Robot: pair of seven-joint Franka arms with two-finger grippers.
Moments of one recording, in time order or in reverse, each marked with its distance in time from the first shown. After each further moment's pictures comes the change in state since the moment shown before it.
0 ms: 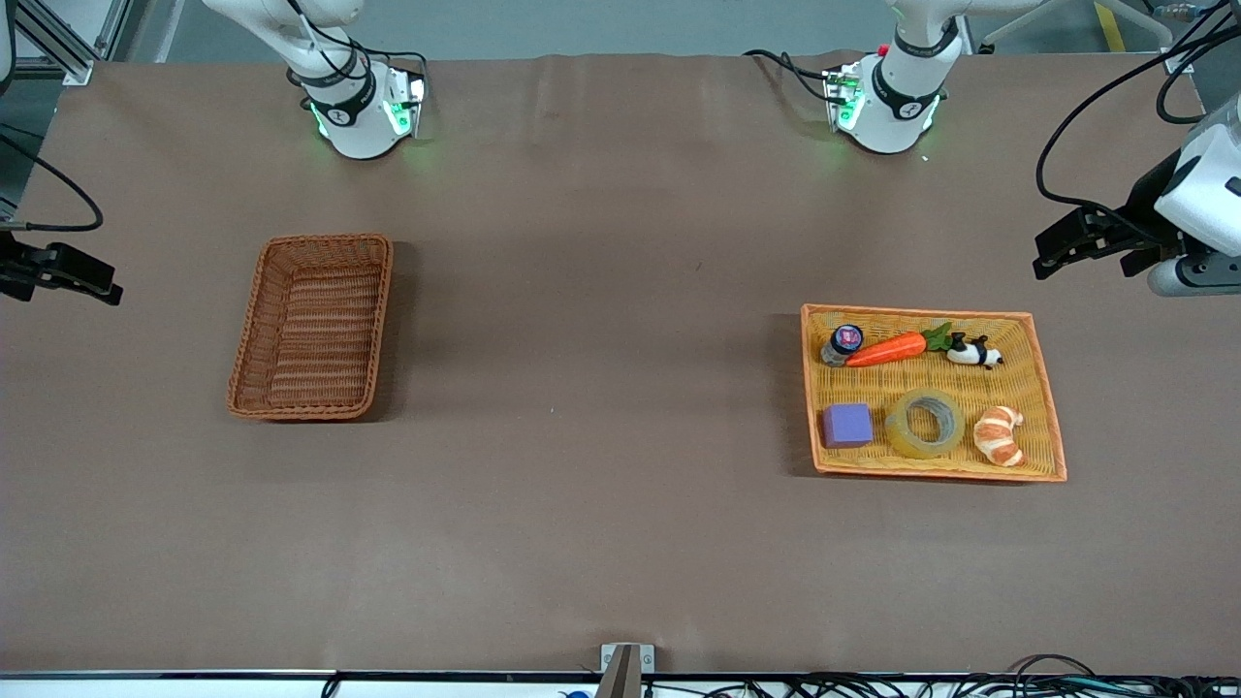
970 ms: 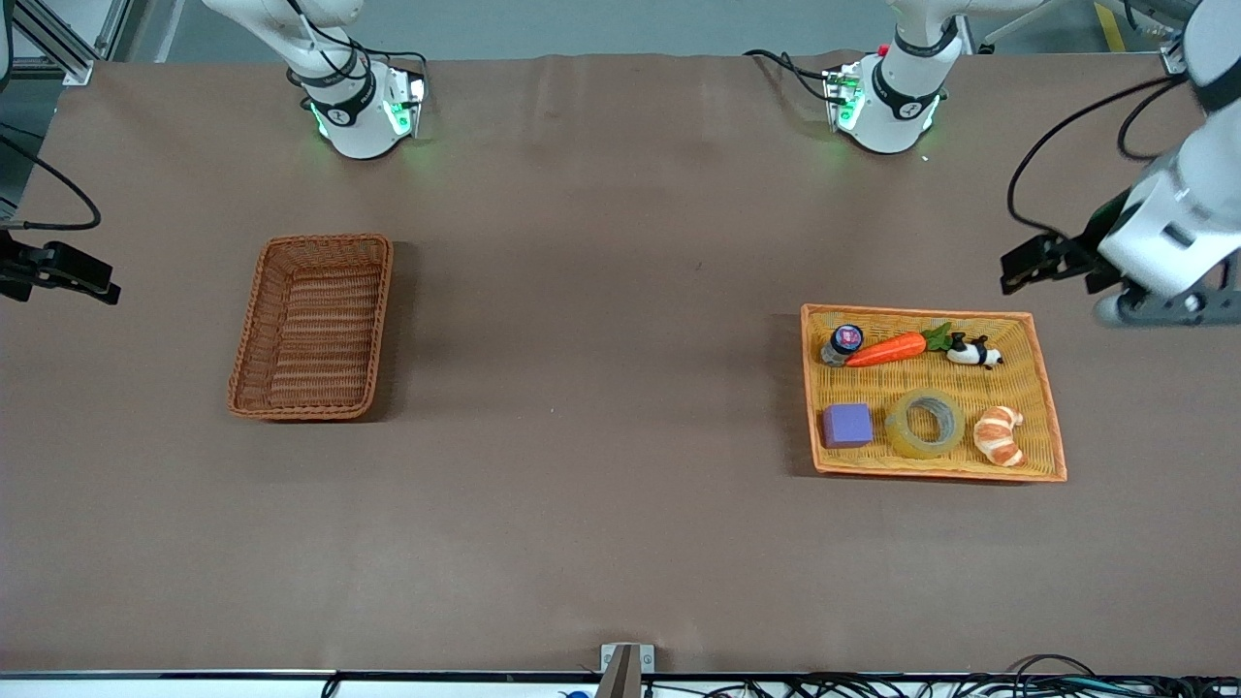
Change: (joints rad) left arm -0.024 0.107 0.001 -0.010 0.001 -0.004 -0.004; right arm -0.001 0.000 -0.004 0.001 0.000 0.000 -0.019
